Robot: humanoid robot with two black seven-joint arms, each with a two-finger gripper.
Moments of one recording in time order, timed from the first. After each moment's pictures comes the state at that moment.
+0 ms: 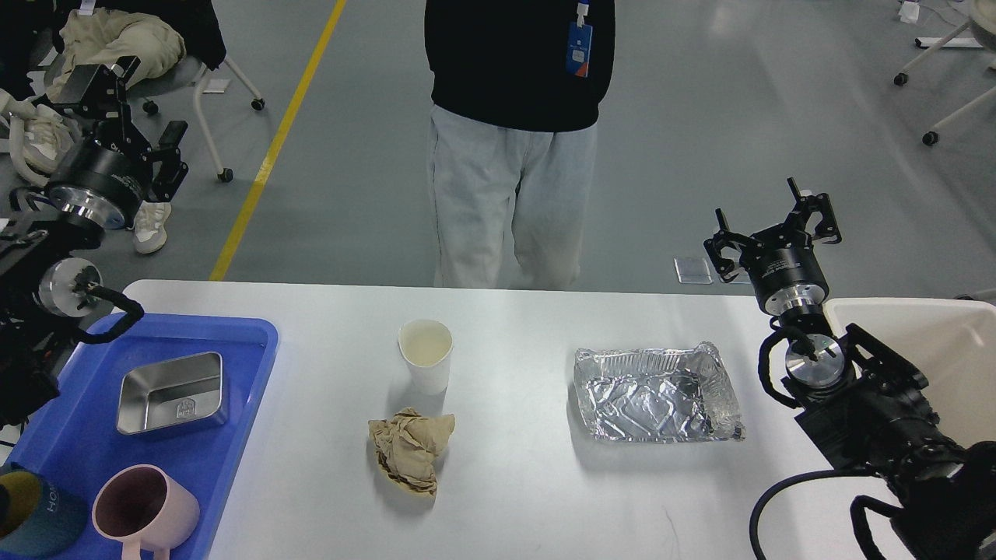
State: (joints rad) left arm -0.81 0.43 -0.81 -0.64 0.24 -0.22 -0.41; right arm 0.74 -0.14 0.94 0.37 0.26 0.51 0.33
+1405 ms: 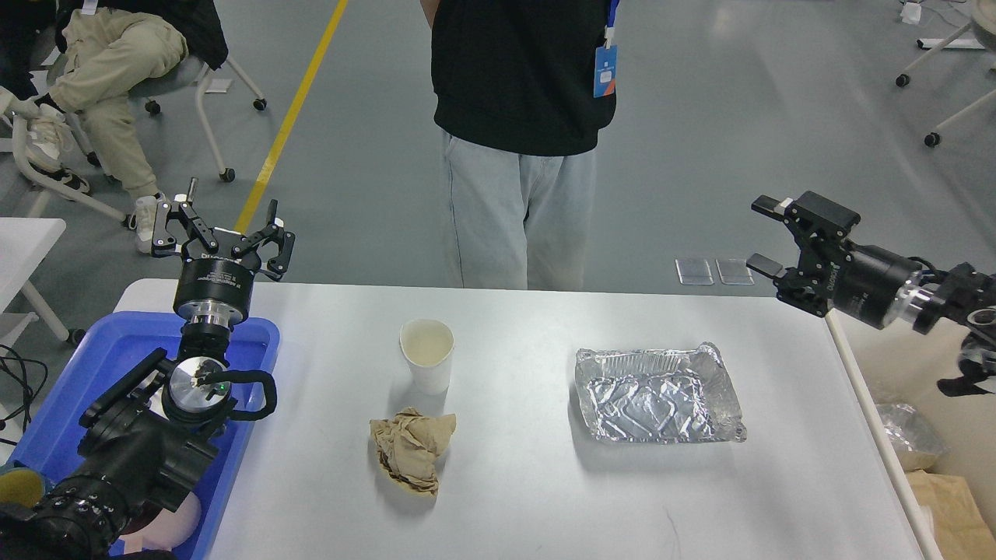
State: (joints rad) left arm -0.62 0.09 -1.05 -0.55 -0.13 -0.53 -0.44; right arm 0.75 -0.76 0.44 0.93 -0.59 0.54 0.50
